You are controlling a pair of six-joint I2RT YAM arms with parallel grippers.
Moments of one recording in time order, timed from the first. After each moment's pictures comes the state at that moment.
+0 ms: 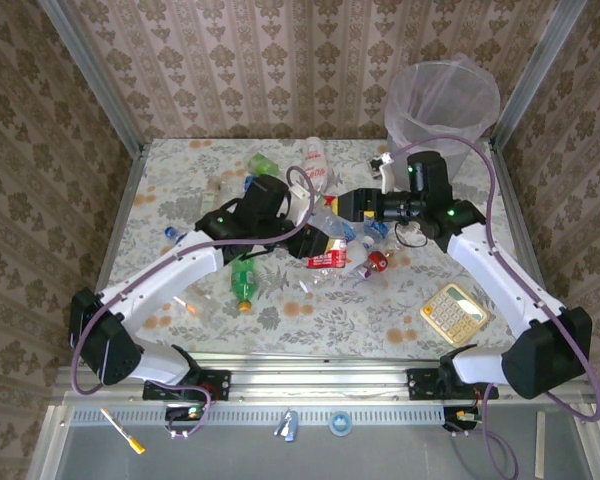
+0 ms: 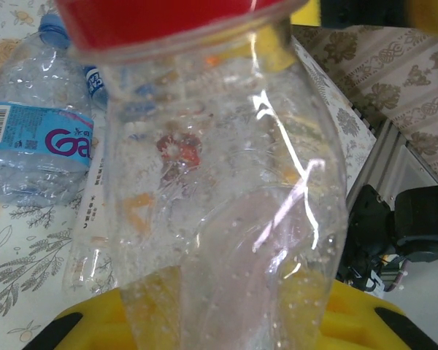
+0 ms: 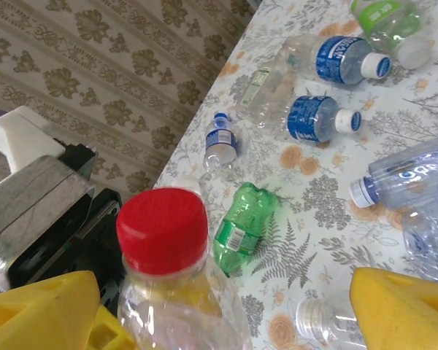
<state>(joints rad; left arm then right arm) -0.80 1.40 1.25 -0.55 0.48 -0.25 0.32 1.32 1.17 -0.38 -0.74 0.44</state>
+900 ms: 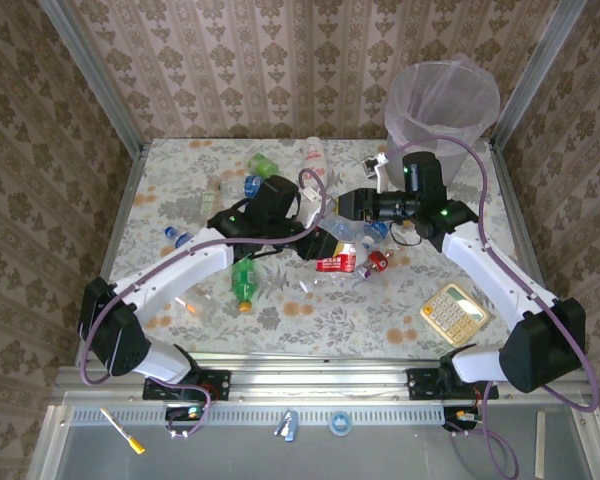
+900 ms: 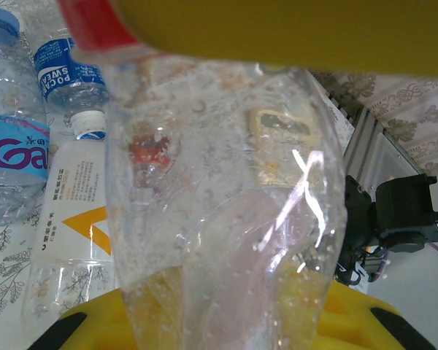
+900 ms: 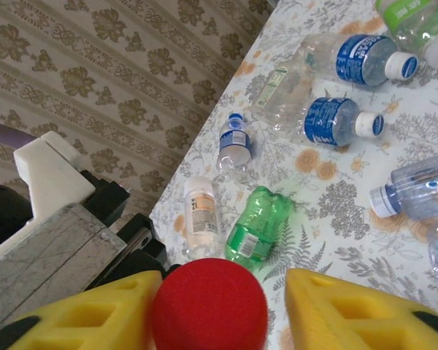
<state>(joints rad) -0.82 1.46 1.25 -0.50 0.54 -0.25 0.33 1.34 1.14 -0.29 -0.77 0.48</state>
